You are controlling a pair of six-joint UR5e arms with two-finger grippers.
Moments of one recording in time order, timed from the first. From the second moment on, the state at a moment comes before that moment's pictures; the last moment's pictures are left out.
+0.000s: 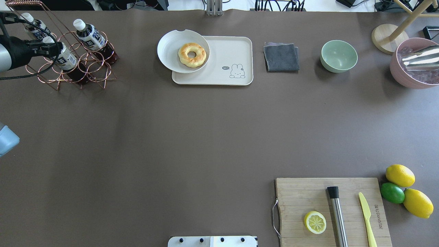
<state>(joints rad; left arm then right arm) -0.98 -1.70 -1.66 -2.50 -1.59 -0.84 1.59 -1.79 1.73 -1.24 2.35 -0.04</state>
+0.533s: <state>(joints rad) -0.99 -1.71 -1.66 -2.51 -1.60 -0.84 1.59 -1.79 1.73 -1.24 2.35 -0.04</state>
